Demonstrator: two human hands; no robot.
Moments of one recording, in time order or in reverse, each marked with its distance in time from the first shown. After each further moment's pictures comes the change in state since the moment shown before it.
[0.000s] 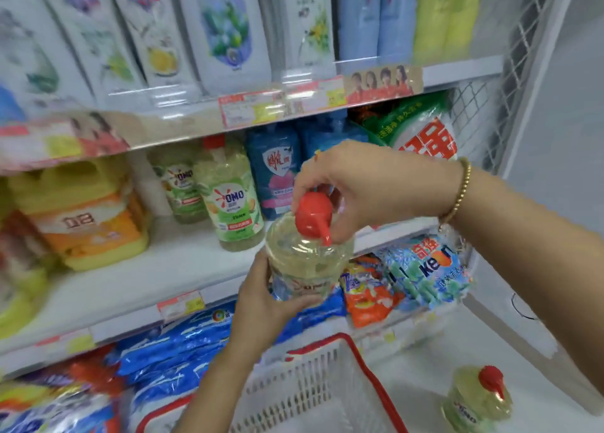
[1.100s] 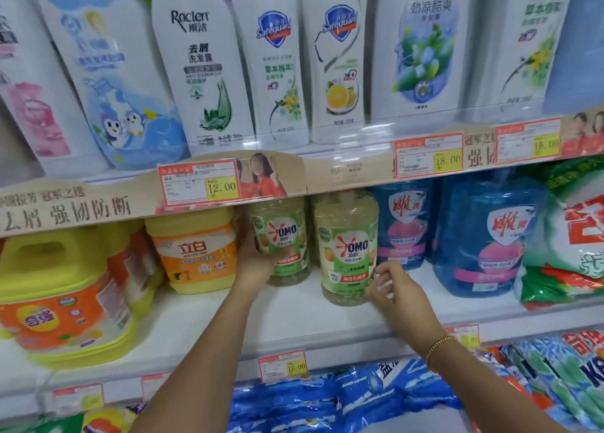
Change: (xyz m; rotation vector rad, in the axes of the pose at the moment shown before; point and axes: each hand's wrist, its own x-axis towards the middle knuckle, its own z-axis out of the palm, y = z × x) left_hand 0.174 -0.095 -0.177 0.050 0.348 -0.264; right_hand 0.142 0.058 0.234 0.623 0.422 0.591
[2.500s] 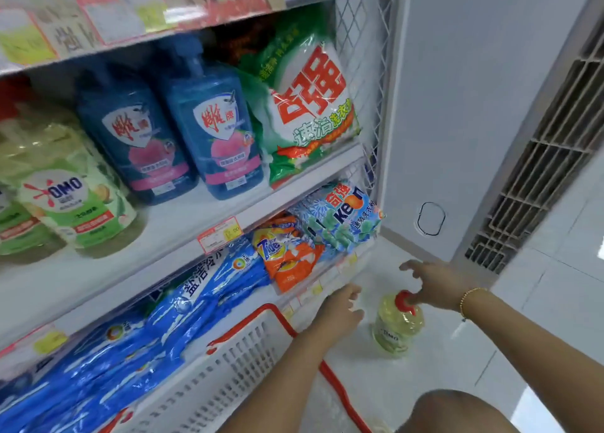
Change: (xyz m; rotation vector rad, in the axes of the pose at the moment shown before) left_hand -0.342 -0.060 0.335 0.376 -1.225 -0.031; right_hand -0.255 0.222 -0.248 -0.554 -0.344 0.776
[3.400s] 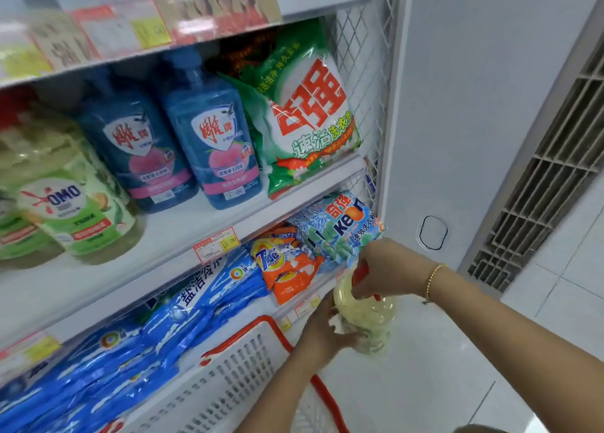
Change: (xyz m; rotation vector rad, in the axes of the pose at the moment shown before) left_hand -0.029 0.002 -0.013 -0.436 0.079 0.032; right_hand -0.033 -0.106 -0.066 -0.123 0.065 -0.248
